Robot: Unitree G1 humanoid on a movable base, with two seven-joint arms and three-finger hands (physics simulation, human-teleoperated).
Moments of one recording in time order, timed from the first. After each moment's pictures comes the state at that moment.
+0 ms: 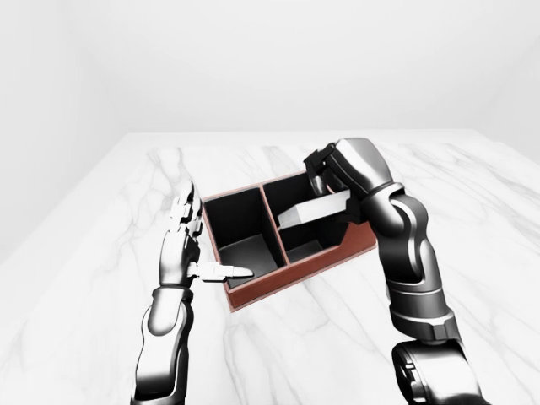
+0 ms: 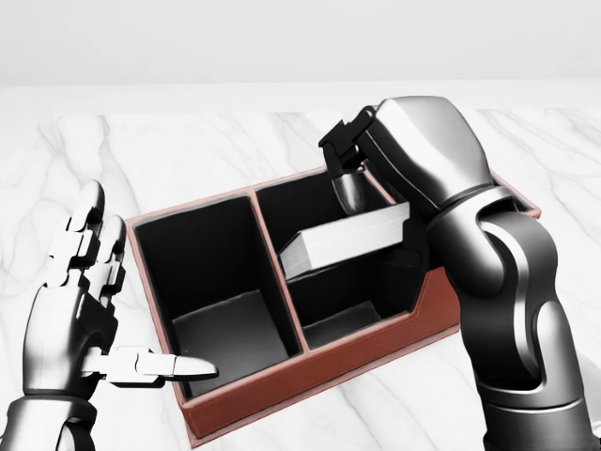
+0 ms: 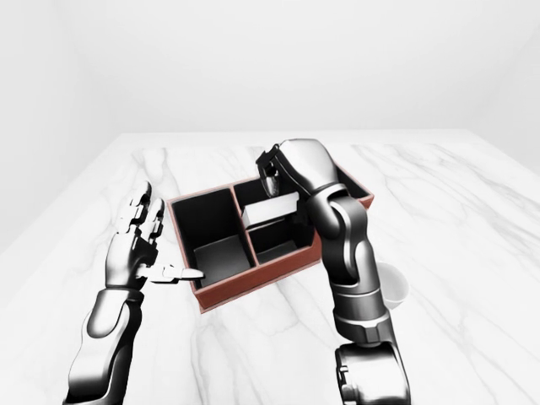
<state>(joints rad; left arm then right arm) 0.03 0.03 0.06 -0.35 -0.02 0.09 -0.10 -0.59 -0.18 -0.02 -0.13 -0.91 -0.09 0.39</state>
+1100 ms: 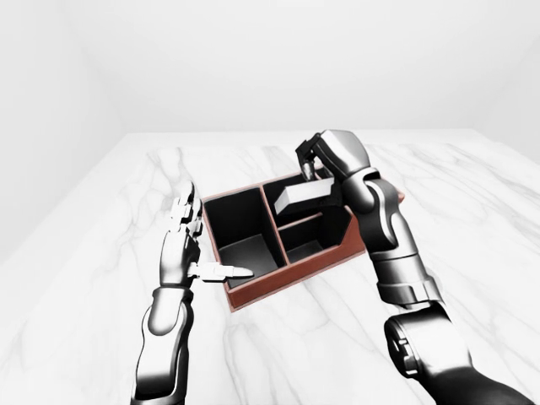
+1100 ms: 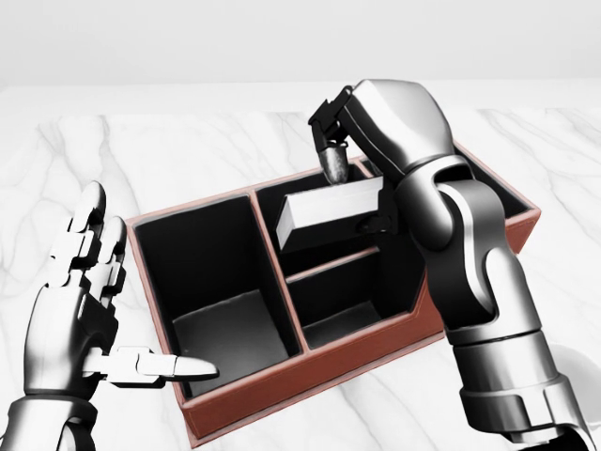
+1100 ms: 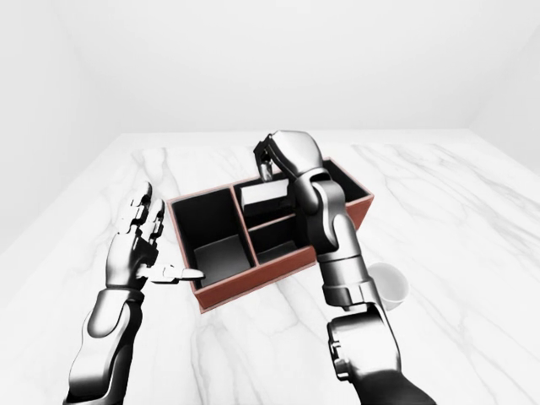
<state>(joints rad) 0.03 0.03 0.06 -0.35 -0.02 0.09 -0.10 -0.77 -0.17 0.01 0.25 -0.96 -0.09 0.22</state>
